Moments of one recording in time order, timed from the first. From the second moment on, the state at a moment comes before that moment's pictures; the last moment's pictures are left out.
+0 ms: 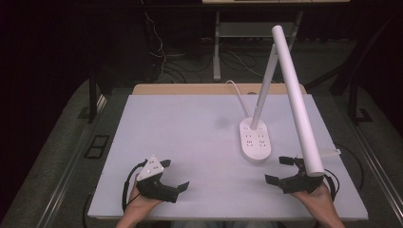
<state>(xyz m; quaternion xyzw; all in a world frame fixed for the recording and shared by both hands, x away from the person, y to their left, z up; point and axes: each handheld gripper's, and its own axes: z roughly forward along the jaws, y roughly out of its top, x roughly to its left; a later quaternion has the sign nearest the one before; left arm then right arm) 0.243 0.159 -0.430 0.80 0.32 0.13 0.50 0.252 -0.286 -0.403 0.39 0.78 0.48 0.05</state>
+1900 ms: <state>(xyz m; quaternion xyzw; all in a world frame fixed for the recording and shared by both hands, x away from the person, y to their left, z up) 0.243 0.162 -0.430 0.79 0.32 0.14 0.50 0.308 -0.290 -0.351 0.38 0.80 0.46 0.04</state>
